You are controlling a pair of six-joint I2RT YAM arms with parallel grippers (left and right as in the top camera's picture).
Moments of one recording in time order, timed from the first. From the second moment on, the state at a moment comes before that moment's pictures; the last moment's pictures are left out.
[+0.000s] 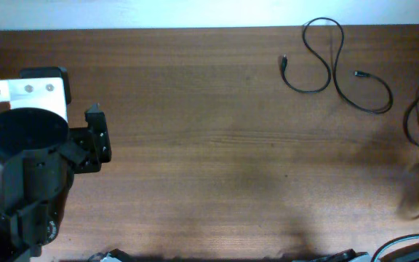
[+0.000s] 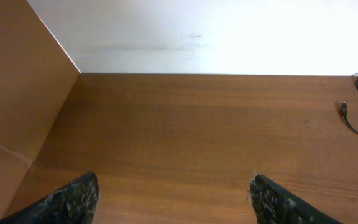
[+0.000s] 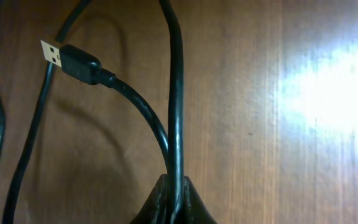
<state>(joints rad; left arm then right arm) -0.51 1.31 2.35 -1.69 -0.58 -0.27 -1.18 1.49 0.86 -0.35 0.02 0.36</state>
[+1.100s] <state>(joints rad) -0.51 1.31 2.35 -1.69 -0.58 -0.26 -1.13 1.44 0.90 -0.30 -0.17 0.27</state>
